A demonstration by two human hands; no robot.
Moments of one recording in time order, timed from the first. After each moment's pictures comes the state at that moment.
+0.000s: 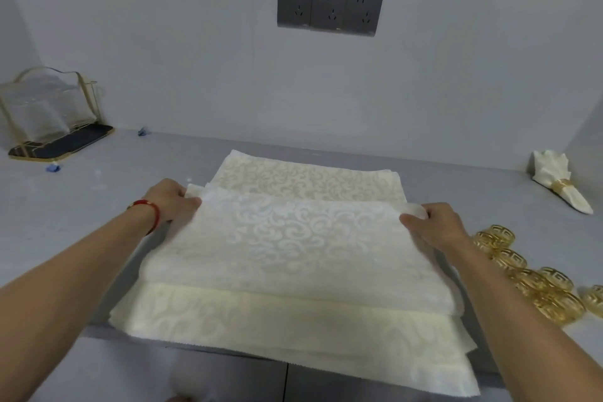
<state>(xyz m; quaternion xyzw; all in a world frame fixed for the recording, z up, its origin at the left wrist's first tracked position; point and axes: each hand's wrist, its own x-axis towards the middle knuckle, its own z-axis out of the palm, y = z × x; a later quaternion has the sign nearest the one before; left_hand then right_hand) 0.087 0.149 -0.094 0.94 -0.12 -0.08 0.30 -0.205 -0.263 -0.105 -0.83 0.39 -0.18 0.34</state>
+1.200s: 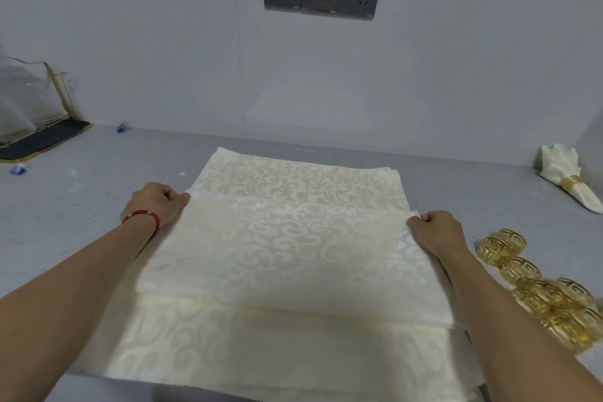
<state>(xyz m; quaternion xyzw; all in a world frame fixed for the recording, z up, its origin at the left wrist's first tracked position) 0.128 0.120 -0.135 0.94 -0.05 0.00 0.32 -0.178 -0.298 -0.139 -0.81 0.47 -0.18 0.30</state>
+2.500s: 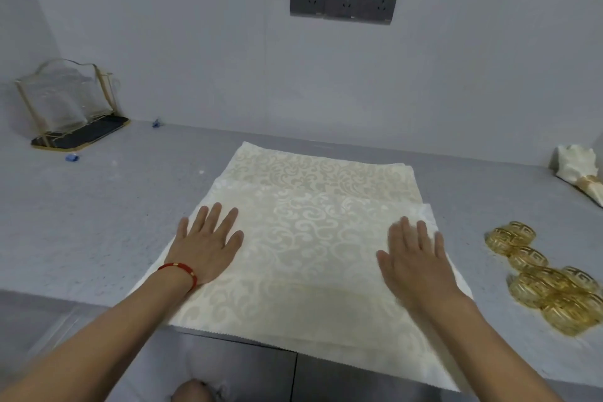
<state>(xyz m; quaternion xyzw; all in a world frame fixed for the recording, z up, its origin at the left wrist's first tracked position) 0.002 0.140 -0.177 0.96 -0.26 -0.04 0.04 -0.225 -0.161 -0.141 -0.96 0.29 0.03 -0.01</state>
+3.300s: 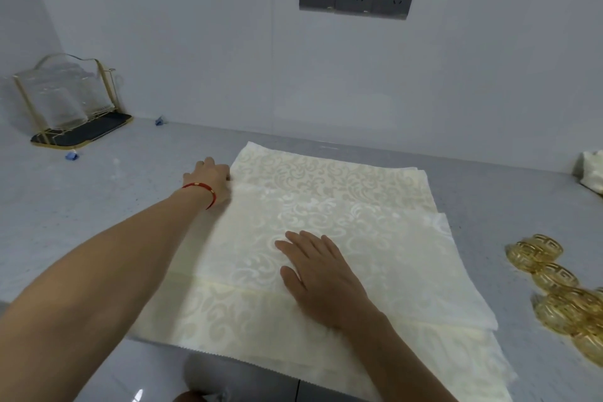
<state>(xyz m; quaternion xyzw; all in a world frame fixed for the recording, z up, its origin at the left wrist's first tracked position) 0.133 0.087 -0.120 0.98 -0.19 0.00 0.06 -0.144 -0.066 -0.169 -0.99 -0.02 -0.09 0.13</state>
